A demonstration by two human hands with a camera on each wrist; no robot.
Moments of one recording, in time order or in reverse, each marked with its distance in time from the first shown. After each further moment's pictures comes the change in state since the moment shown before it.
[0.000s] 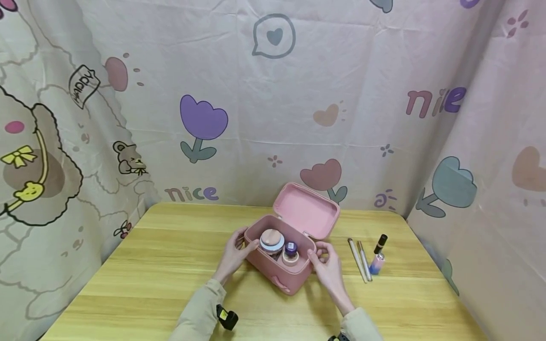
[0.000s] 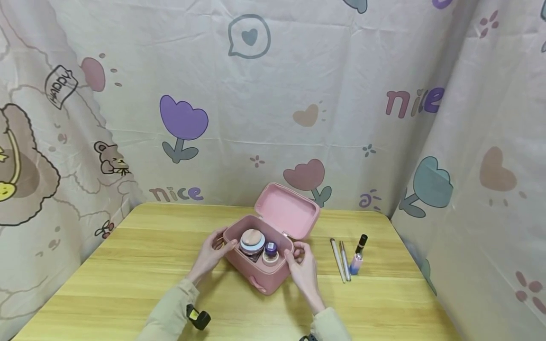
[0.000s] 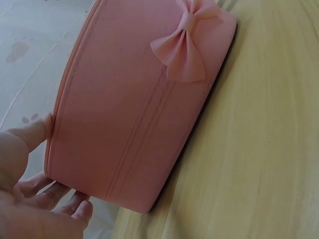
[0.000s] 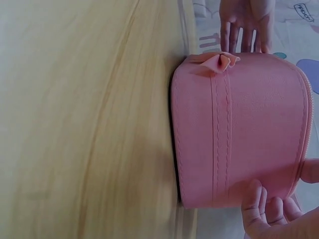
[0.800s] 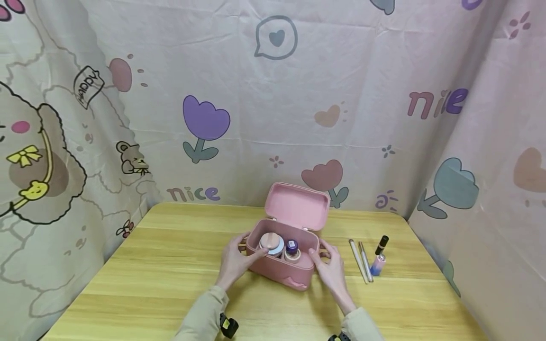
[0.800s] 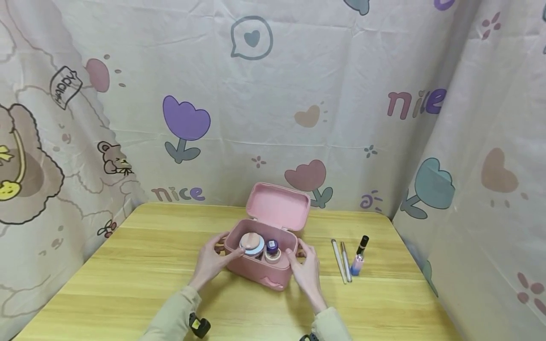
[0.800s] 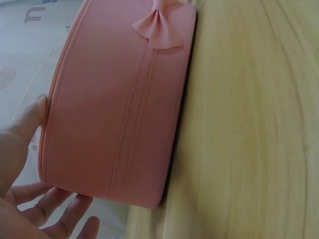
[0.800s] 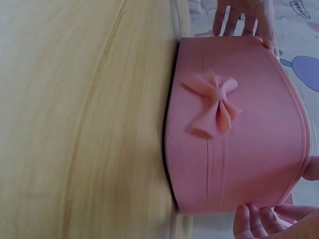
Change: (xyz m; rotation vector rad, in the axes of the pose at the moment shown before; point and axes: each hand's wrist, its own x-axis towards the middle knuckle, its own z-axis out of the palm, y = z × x) left_hand -0.016 0.005 0.003 0.353 0.122 0.040; right_hand 0.002 -0.001 -0.003 -0.183 0.017 -0.063
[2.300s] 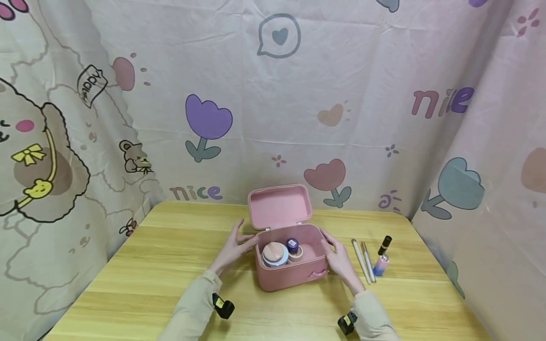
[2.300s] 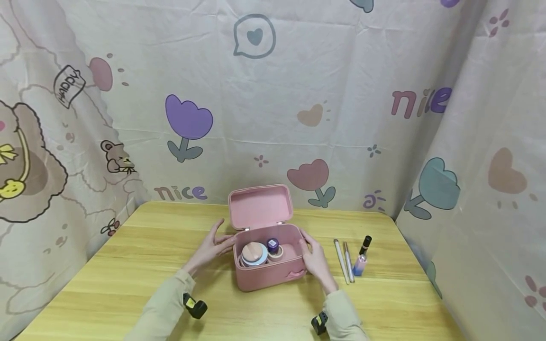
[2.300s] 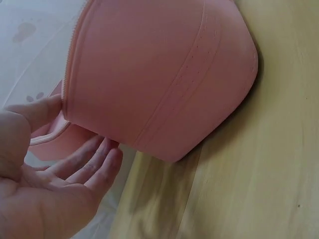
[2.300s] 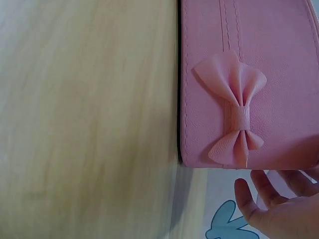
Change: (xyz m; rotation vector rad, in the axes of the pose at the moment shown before) left_hand 0.029 -0.011 -0.020 -0.395 -0.332 -0.092; right_hand 0.041 0.023 -0.015 -0.023 -0.201 -0.119
